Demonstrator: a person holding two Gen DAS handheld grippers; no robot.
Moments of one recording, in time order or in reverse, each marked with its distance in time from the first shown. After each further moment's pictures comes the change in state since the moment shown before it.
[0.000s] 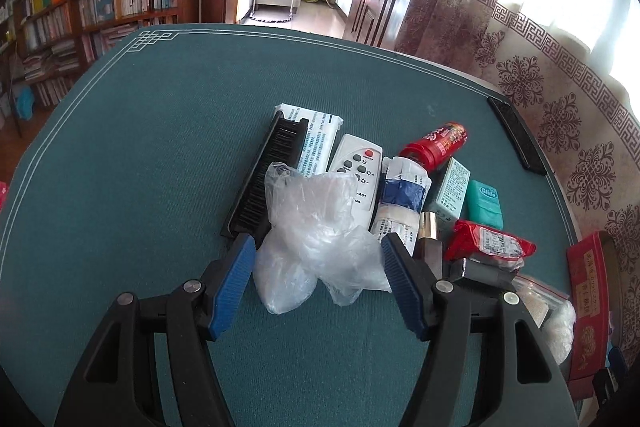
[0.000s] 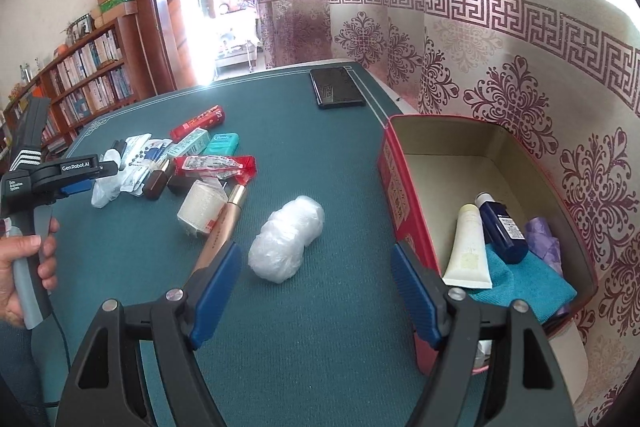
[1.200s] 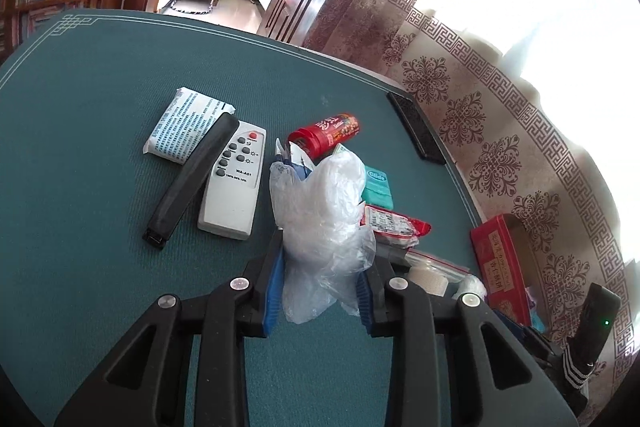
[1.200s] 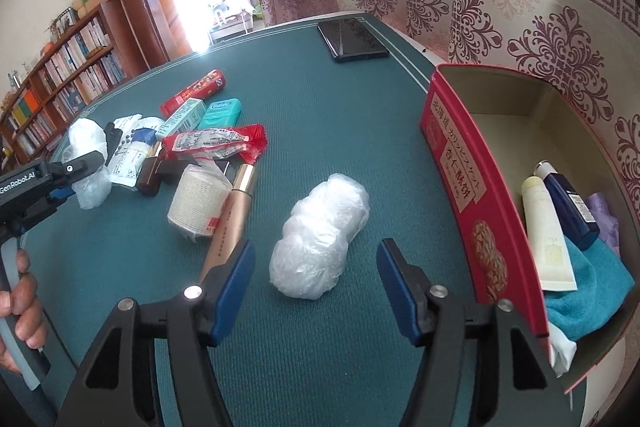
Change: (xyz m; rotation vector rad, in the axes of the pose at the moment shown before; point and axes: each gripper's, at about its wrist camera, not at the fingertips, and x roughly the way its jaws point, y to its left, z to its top) left arm -0.025 -0.016 -0.011 0.005 0.008 -0.398; right arm 0.063 0.017 0.008 0.078 0.147 0.029
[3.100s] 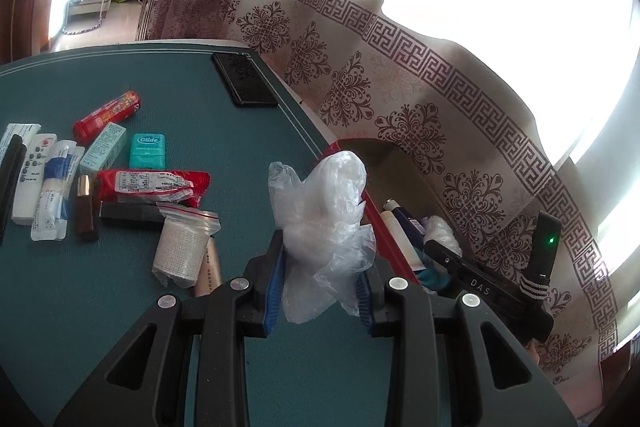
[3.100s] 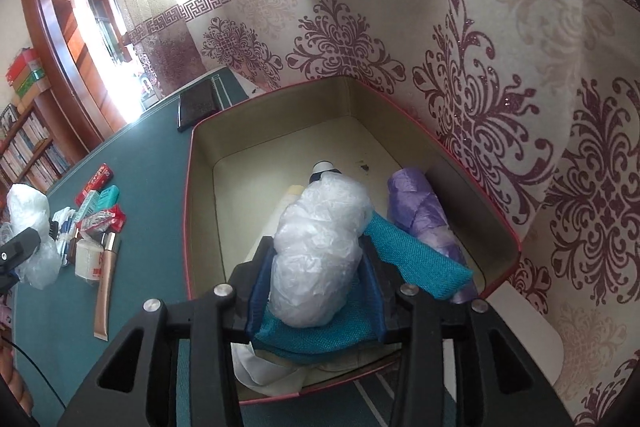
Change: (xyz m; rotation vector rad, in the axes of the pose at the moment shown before) left arm 0.009 -0.164 -0.047 0.290 0.126 -0.249; right arm -0.068 -0.165 -0.020 0.275 -0.149 -0.132
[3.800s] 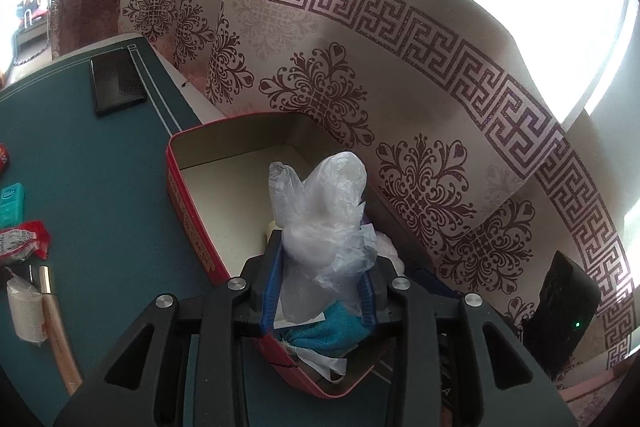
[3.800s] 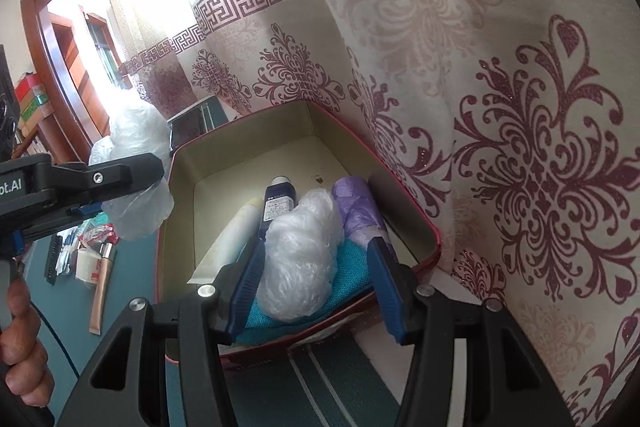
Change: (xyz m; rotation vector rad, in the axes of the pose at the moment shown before) left arm 0.110 -0.130 0.018 0.154 0.147 -0.034; right arm -0.026 -0.043 -0.013 0.037 -0.086 0.015
